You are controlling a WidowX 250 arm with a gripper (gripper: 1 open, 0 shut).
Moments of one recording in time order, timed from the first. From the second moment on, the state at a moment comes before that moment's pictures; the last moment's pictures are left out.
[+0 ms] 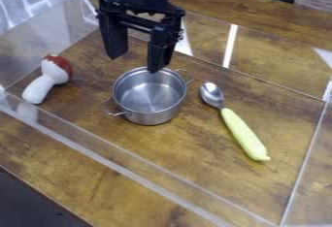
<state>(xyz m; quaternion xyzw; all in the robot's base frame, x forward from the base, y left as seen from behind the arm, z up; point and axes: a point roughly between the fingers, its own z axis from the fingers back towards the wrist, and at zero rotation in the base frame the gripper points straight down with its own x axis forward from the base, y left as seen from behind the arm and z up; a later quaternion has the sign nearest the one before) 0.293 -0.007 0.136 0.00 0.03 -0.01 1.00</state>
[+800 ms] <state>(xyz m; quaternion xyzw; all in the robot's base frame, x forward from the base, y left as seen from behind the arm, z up) 0.305 -0.080 0.106 -0.03 0.03 0.19 0.98</state>
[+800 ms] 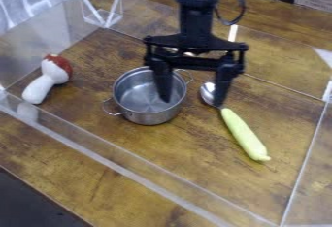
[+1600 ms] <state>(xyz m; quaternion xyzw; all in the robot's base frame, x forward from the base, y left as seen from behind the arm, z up) 0.329 -0.099 0.051 -0.05 0.03 0.33 0.94</state>
